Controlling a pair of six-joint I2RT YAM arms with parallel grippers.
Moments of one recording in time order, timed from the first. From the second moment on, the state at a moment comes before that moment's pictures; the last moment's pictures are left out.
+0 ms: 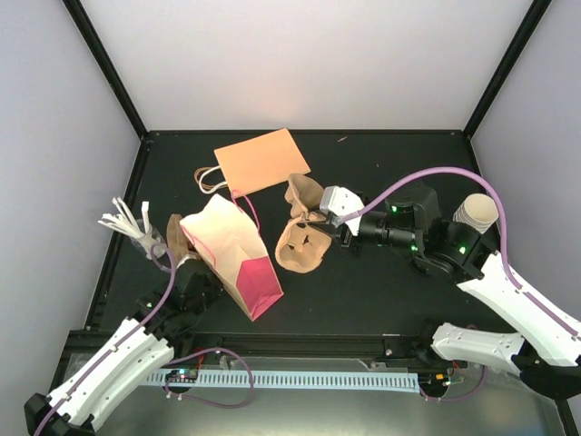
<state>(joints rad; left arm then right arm) -0.57 0.41 0.31 -0.79 -0.10 -1.26 0.91 1.02 1.31 -0.65 -0.24 -0.36</state>
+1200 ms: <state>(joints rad) -0.56 1.07 0.41 -0.14 0.11 -1.08 0.91 0.92 1.38 -0.80 -0.22 -0.34</state>
